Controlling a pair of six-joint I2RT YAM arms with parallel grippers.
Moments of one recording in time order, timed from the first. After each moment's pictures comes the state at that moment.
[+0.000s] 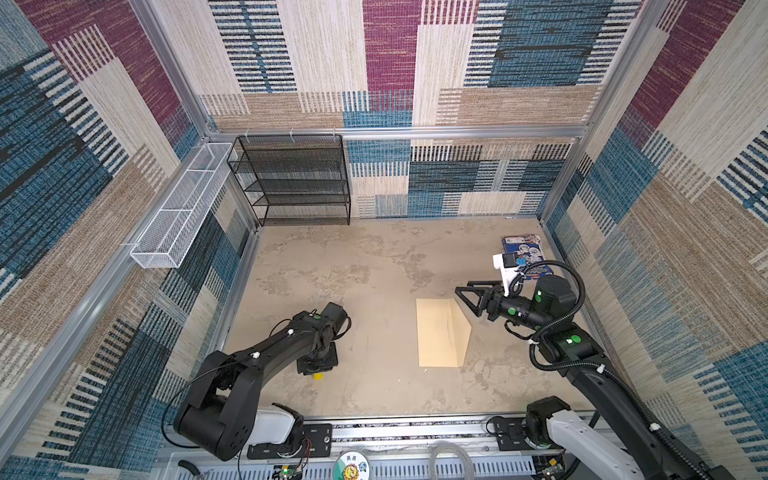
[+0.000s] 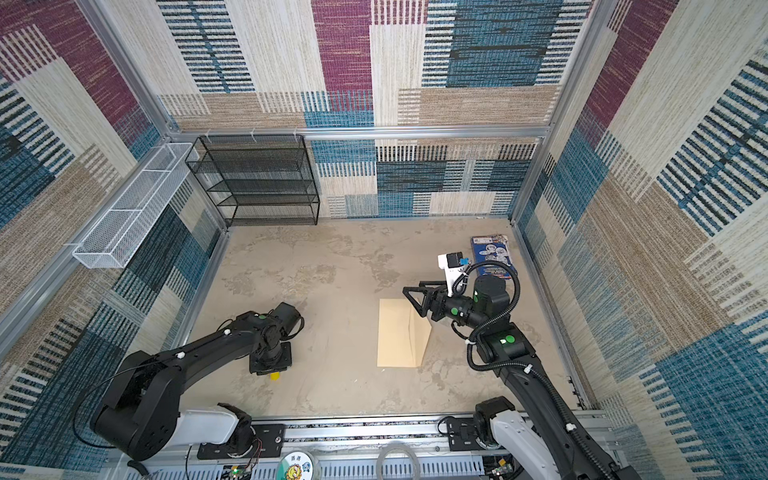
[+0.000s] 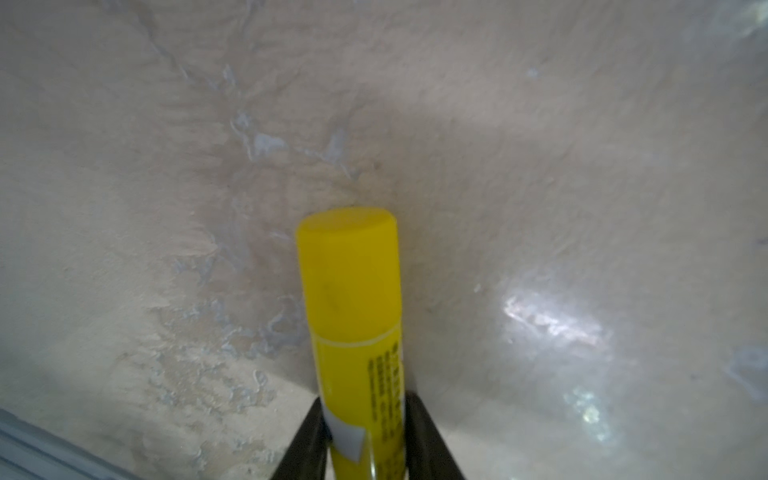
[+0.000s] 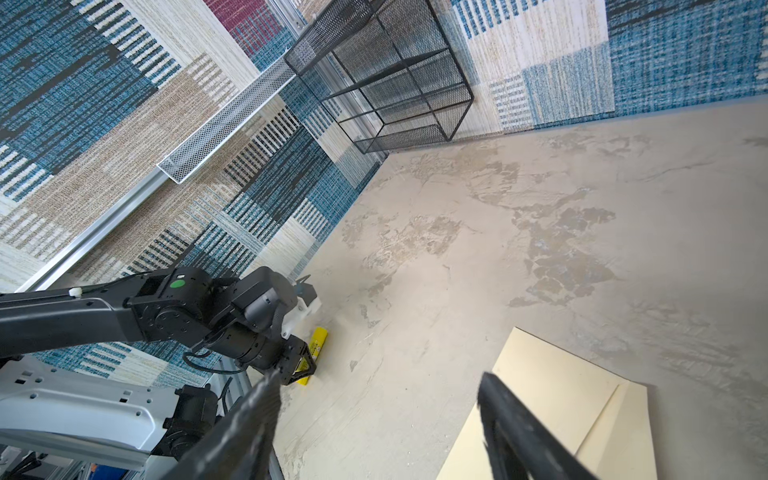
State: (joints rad) left arm -0.43 1.36 0.66 -0.91 -0.18 -0.68; right arm 0.27 0.83 0.66 -0.08 -0.64 0.48
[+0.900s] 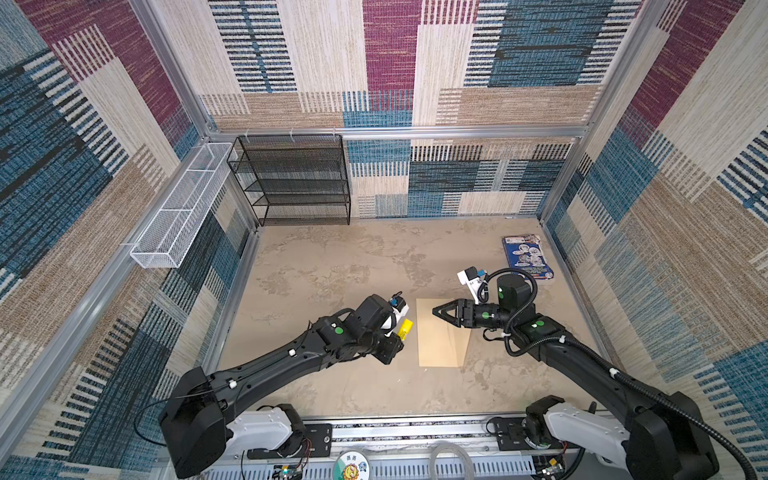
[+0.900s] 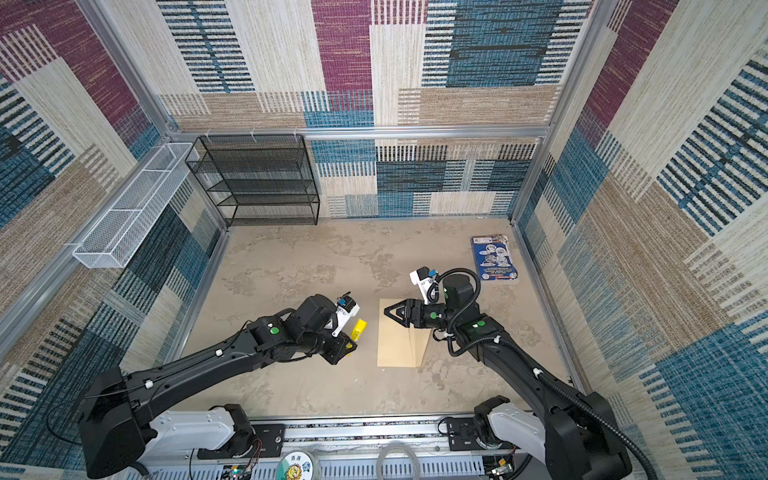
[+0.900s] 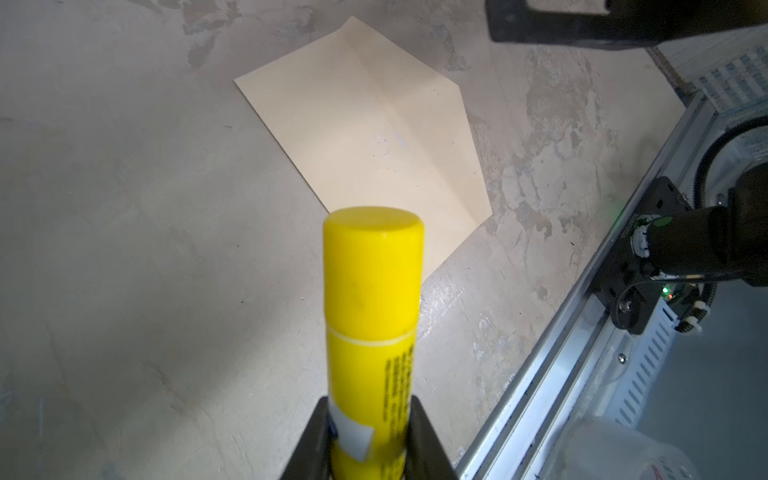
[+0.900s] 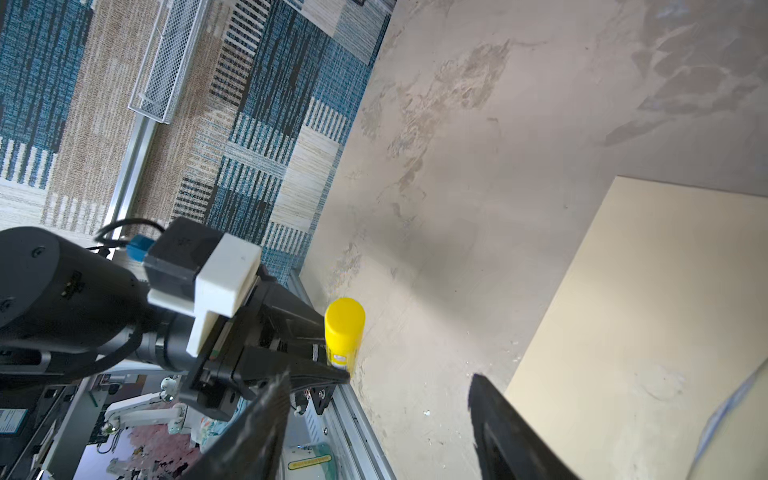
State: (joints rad) left arm -0.90 1.26 0.88 -0.54 0.15 -0.25; right arm 0.41 1.11 0.61 -0.02 -0.79 0.65
